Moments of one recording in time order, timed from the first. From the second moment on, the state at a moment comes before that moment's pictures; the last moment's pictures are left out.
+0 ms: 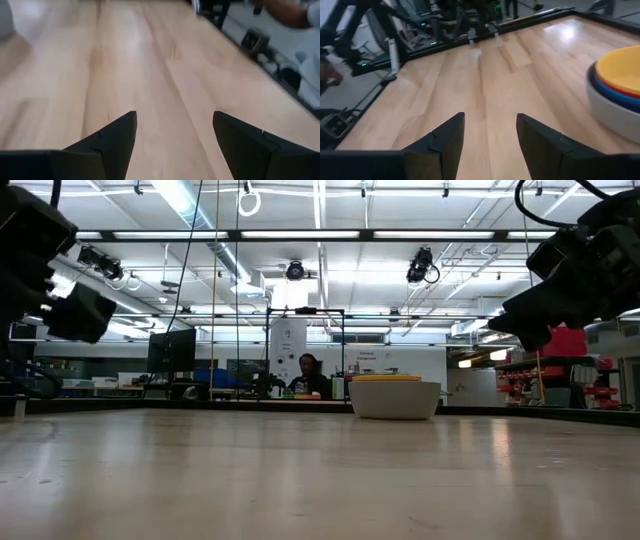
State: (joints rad) left arm -0.64 0.60 0.01 0.24 -0.35 -0.26; right arm -0.06 0.43 0.01 0.20 -0.12 0.25
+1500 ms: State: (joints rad) left arm -0.67 0.00 0.17 -0.26 -0.53 -0.19; right arm -0.06 0.43 0.01 0.28 -0.14 0.37
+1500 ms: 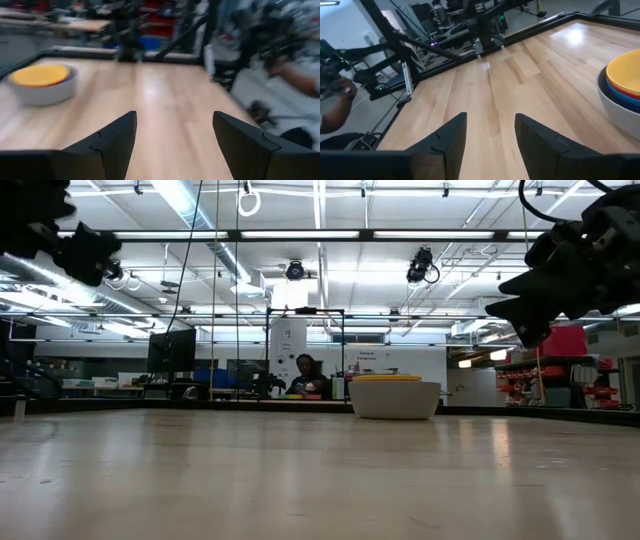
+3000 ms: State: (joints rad) left arm -0.67 0.06 0.04 -0.03 -0.38 -0.23; right arm -0.06 0.43 0.01 0.32 -0.15 0.35
